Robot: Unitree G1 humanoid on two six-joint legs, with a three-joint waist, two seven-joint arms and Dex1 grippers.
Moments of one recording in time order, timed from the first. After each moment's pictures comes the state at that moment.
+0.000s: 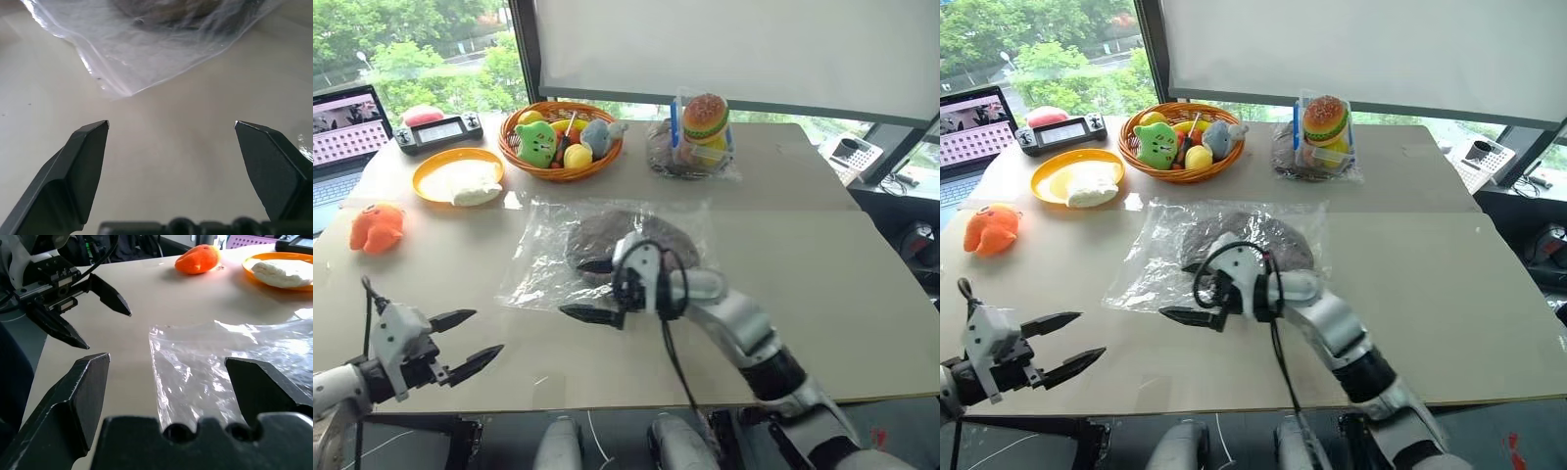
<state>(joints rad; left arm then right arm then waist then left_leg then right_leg) 0.38 0.74 0.56 -0.34 -0.48 0.30 -1.02 -0.61 -0.17 0.48 -0.06 0.32 0.44 0.79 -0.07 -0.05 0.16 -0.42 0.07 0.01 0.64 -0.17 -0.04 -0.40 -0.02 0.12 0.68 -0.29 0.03</state>
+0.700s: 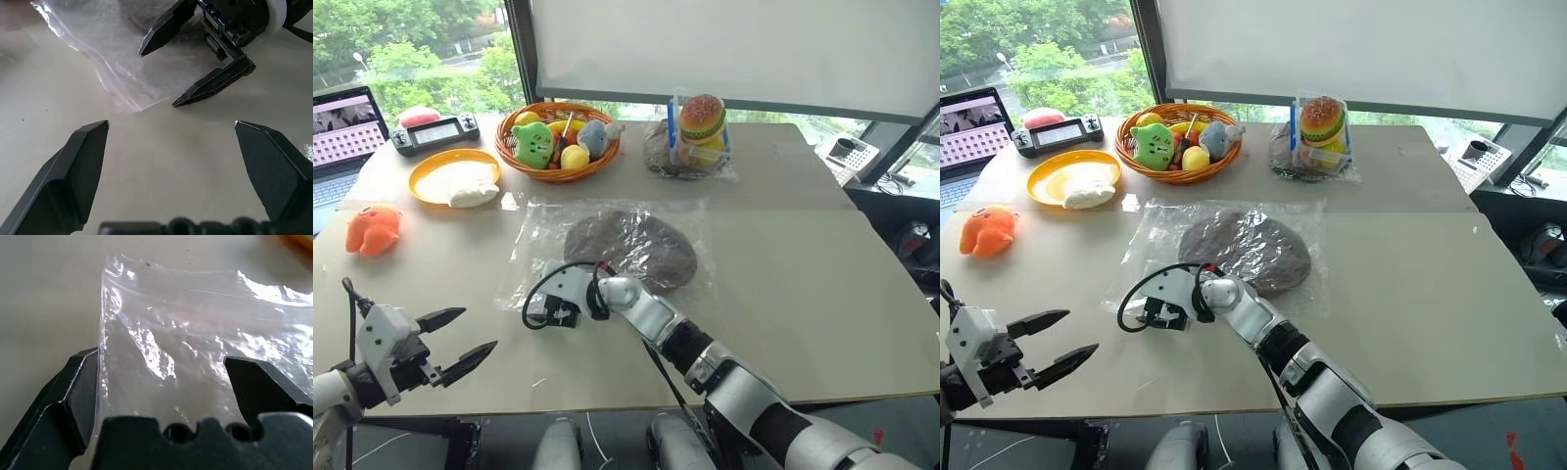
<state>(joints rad) 0.43 0.73 0.58 -0.39 -0.51 0.31 -0.97 -0.82 0.09 0.61 0.65 -0.10 0.07 0.58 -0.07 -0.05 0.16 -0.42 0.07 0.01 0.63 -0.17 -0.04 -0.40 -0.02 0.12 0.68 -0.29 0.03</state>
